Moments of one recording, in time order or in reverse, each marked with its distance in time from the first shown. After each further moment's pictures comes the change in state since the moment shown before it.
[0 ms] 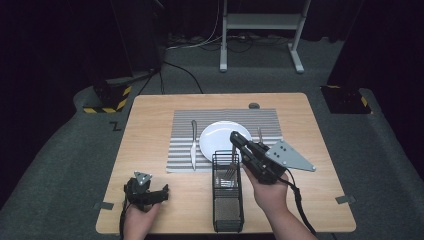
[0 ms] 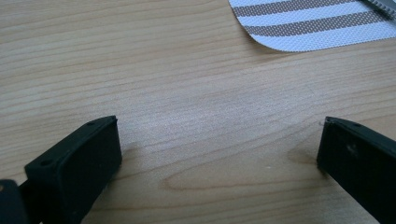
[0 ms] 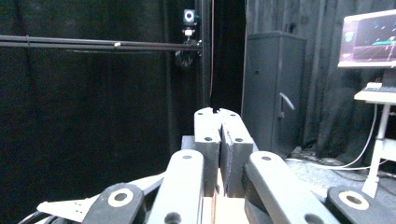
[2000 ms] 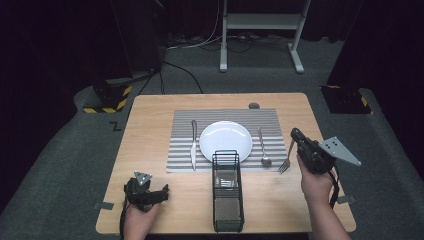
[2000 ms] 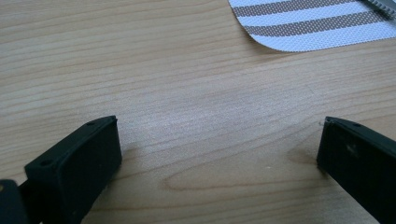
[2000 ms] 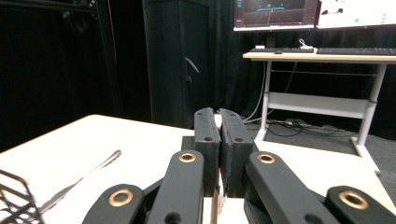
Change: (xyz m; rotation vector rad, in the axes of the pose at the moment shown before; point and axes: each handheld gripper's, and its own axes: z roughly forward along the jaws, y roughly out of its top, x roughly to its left) left arm 0.000 0.000 0.000 0.000 0.000 0.000; right arm -0.144 -0.061 -0.064 0.121 -0.348 0.002
